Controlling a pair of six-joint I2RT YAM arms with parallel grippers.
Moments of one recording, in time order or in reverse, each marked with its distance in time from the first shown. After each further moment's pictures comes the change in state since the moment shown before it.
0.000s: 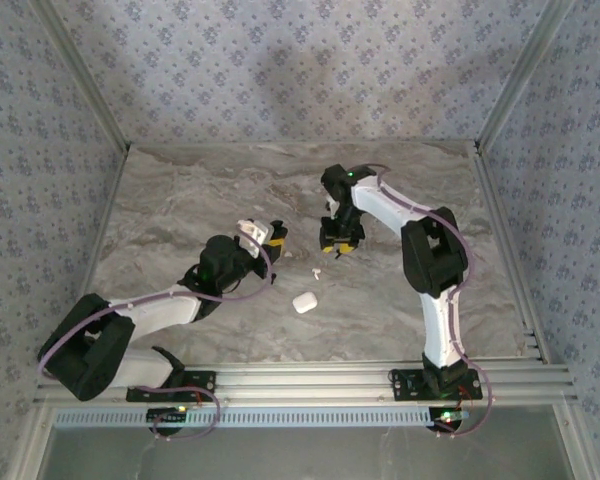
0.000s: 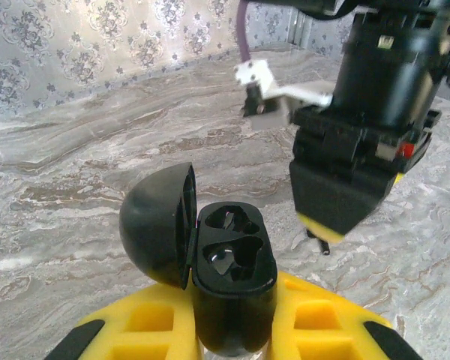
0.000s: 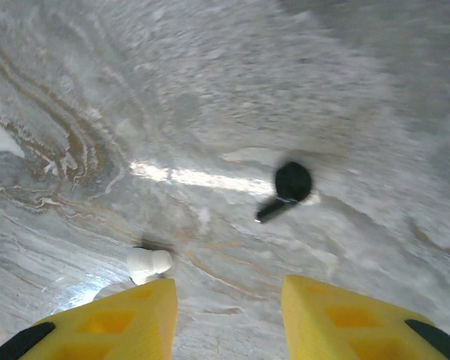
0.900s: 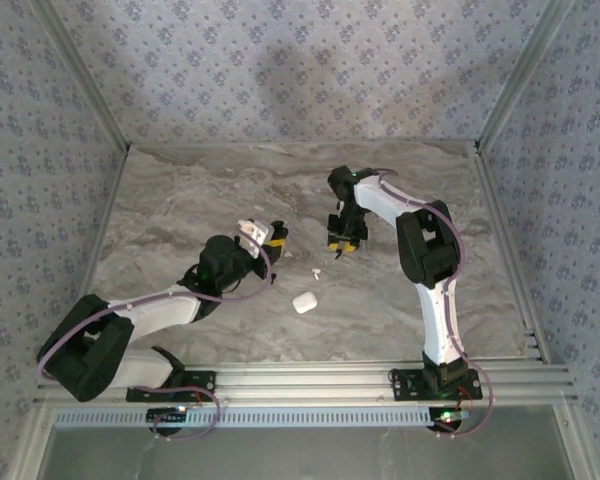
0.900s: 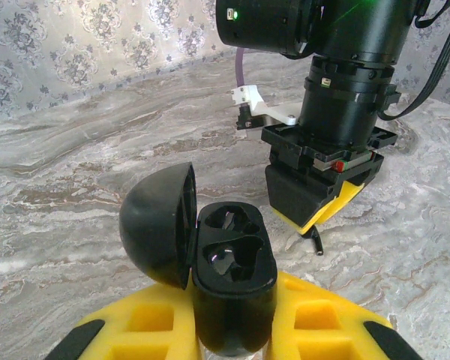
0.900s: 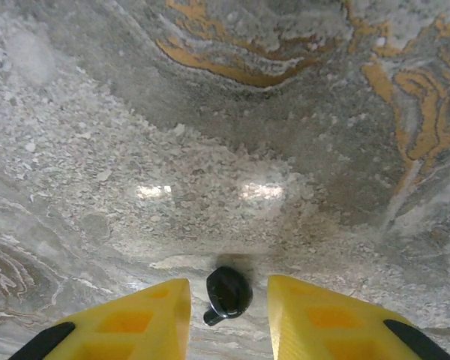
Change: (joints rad) left arm 0.000 -0.003 0.000 -0.002 0.015 0.000; right arm -0.050 0.104 0.014 0.074 0.010 0.110
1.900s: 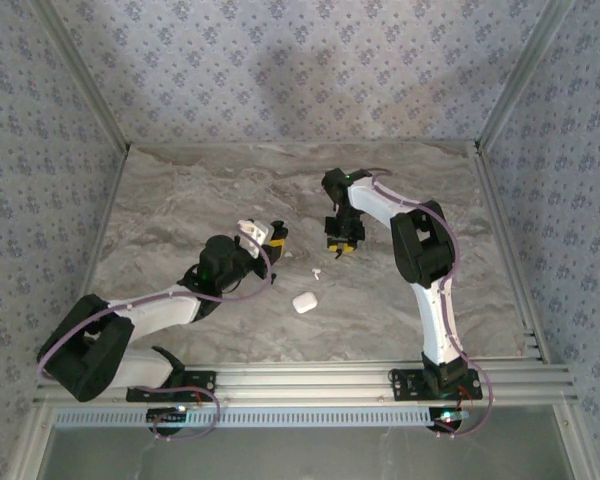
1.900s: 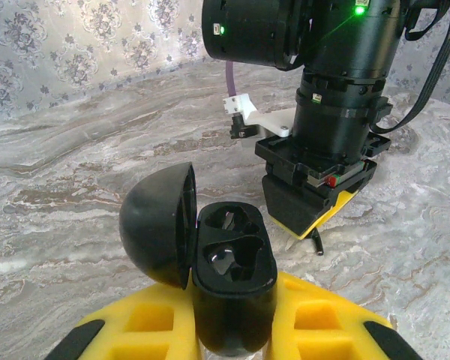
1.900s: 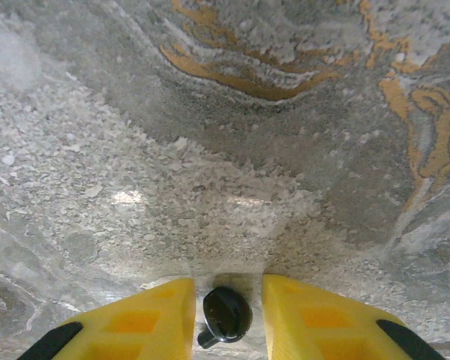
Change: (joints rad) left arm 0.000 0.000 0.000 0.000 0.000 0.000; right arm 0.033 0.029 0.024 -0.018 0.074 -0.008
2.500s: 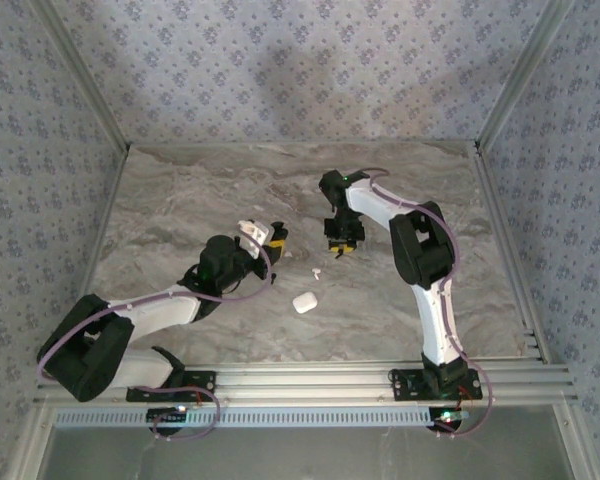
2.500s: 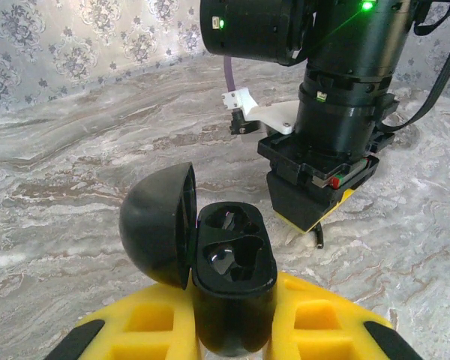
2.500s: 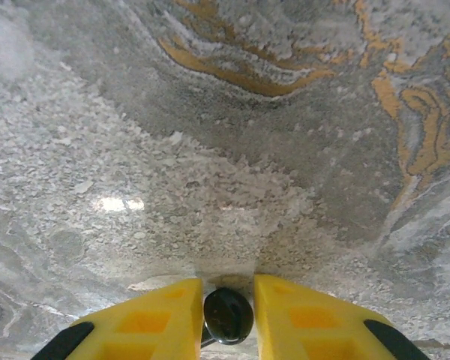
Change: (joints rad) left arm 0.000 0.000 0.000 -0.015 0.000 0.000; right arm 0.017 -0.018 -0.026 0.012 0.050 -0.016
